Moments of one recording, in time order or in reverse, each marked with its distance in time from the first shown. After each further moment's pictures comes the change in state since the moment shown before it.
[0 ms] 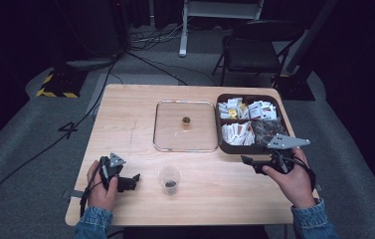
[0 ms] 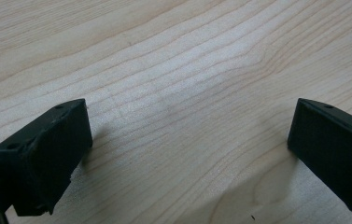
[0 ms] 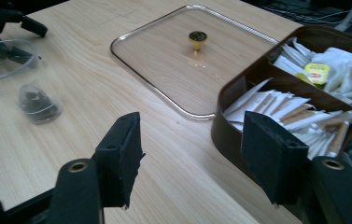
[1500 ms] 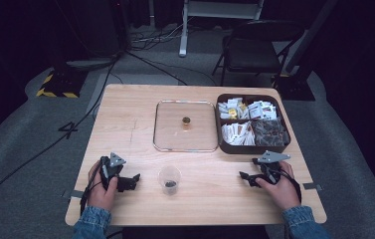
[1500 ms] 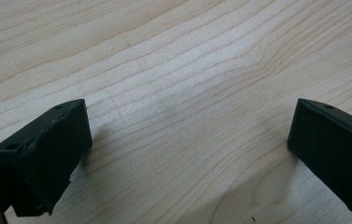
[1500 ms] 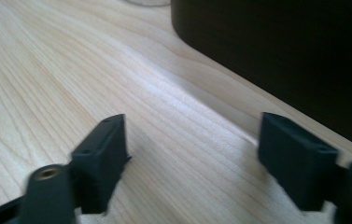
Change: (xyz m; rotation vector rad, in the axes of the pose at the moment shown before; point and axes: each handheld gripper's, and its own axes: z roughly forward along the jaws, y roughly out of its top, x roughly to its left) left arm 0.000 0.000 0.000 0.002 -0.006 0.004; right arm -0.032 -0.095 0.066 0.148 -0.060 0.019
